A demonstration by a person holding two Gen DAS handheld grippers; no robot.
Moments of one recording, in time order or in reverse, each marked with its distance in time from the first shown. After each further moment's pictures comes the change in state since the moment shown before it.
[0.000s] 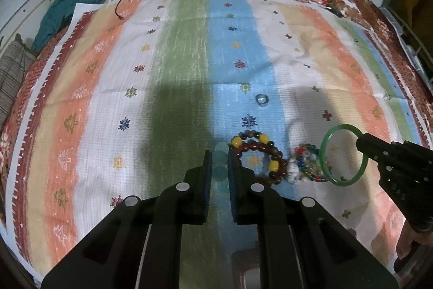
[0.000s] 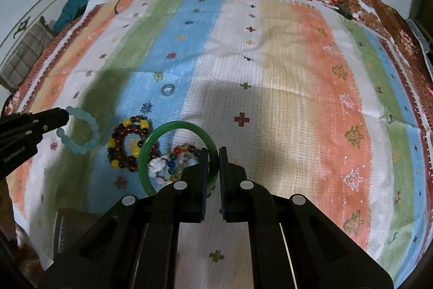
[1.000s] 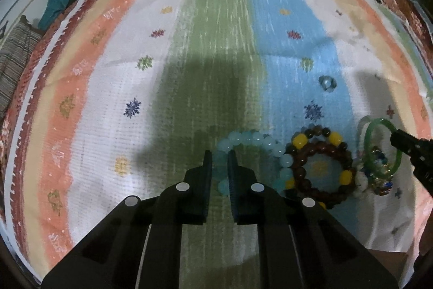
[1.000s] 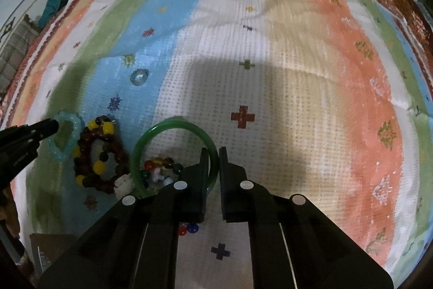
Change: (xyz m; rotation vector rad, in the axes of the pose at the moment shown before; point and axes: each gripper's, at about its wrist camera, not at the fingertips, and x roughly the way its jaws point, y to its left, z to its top) left arm 0.075 0.040 0.002 -0.055 0.107 0.113; right arm 0.071 -0.014 0.011 0.036 0.107 0.017
